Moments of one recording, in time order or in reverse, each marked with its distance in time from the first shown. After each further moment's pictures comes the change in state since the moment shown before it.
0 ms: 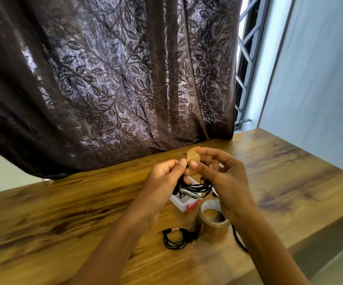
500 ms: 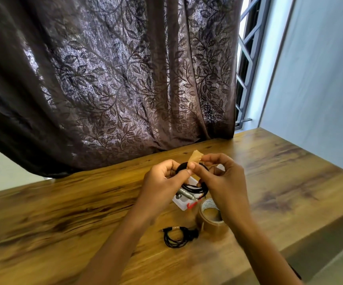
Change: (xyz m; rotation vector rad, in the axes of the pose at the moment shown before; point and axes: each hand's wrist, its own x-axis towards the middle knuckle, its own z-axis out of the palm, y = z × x) left_hand -0.005 -0.002 0.000 0.166 0.088 0.065; right_hand -0.008 0.011 0.004 -0.344 0.156 -0.073
